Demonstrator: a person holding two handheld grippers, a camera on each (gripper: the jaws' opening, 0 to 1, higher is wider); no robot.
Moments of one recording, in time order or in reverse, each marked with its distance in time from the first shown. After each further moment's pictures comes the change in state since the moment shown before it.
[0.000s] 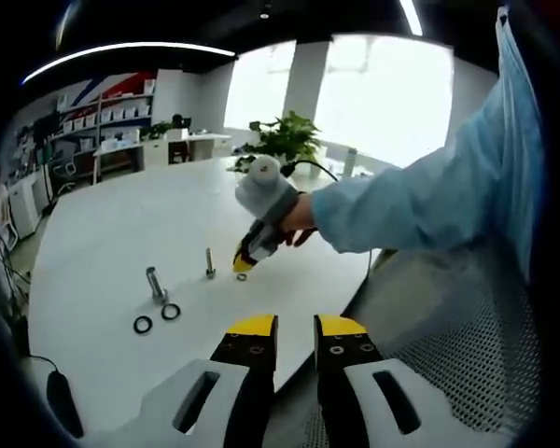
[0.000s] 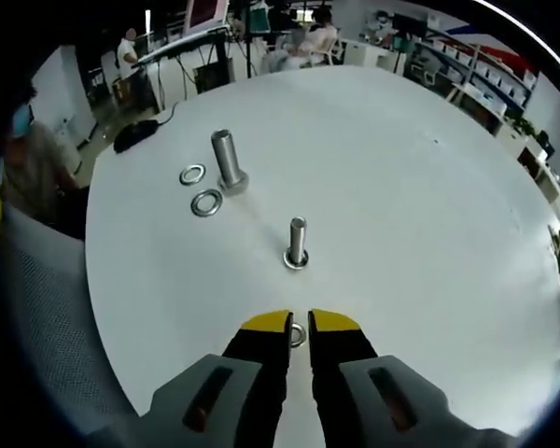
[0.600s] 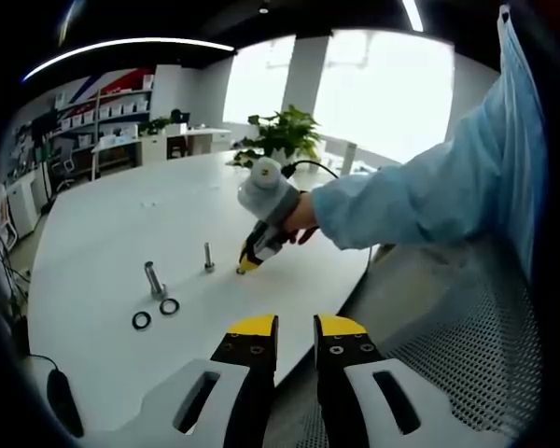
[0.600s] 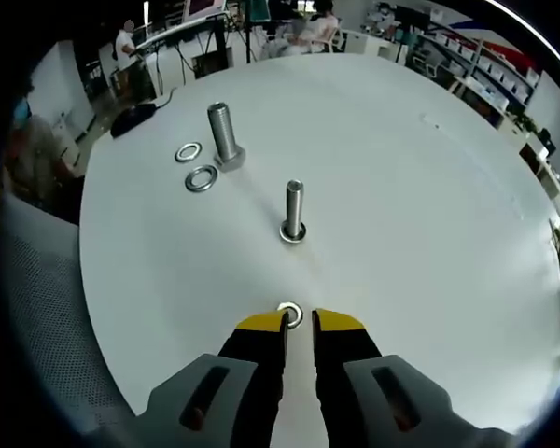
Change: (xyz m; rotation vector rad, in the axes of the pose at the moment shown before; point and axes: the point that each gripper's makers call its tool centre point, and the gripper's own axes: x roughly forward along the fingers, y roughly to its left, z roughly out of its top) left arm 0.001 0.000 -0.004 0.000 0.023 -0.002; right arm 0.005 -0.001 -0.019 -0.004 0.047 -0.004
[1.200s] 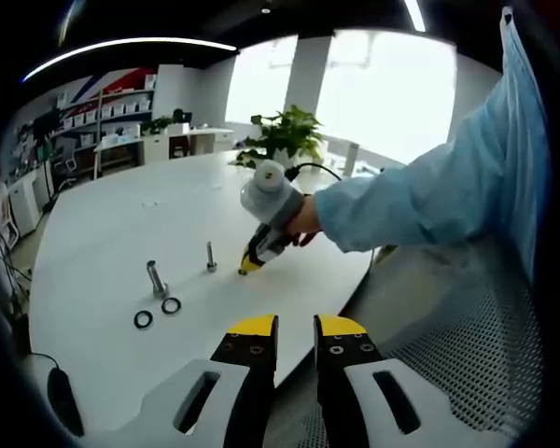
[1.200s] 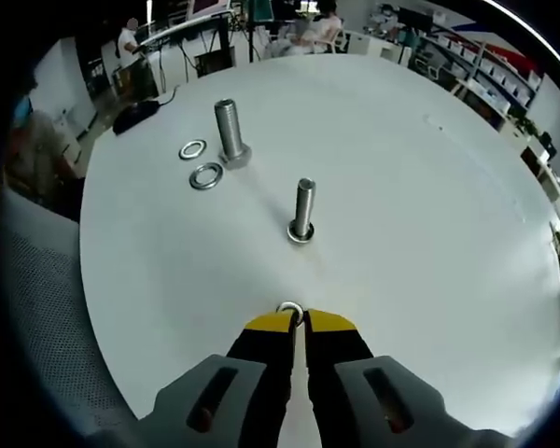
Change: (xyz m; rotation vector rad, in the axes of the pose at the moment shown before) left arm -0.001 0.002 0.000 -0.005 -0.001 0.010; right arm 0.001 0.005 0.001 -0.005 -0.005 0.002
